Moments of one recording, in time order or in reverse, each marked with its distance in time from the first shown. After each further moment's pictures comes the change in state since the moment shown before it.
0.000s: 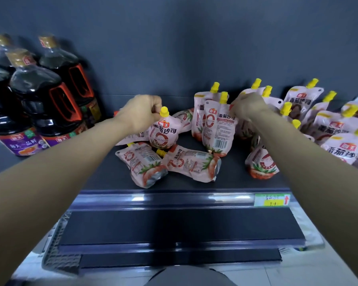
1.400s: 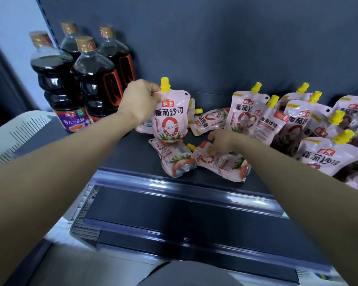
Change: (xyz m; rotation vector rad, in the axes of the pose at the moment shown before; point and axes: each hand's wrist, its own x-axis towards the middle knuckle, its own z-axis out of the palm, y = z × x) left_hand -0.051 -0.029 -0.043 -0.141 0.312 -0.256; right_hand -0.042 -0.012 0.108 -0.757 -0.614 -0.374
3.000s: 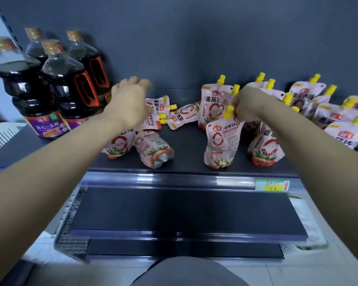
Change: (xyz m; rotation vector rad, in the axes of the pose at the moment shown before) left_hand -0.038 0.043 0.004 0.498 -0.092 0.230; right_hand -0.112 0.044 -0.059 0.001 0.415 0.285
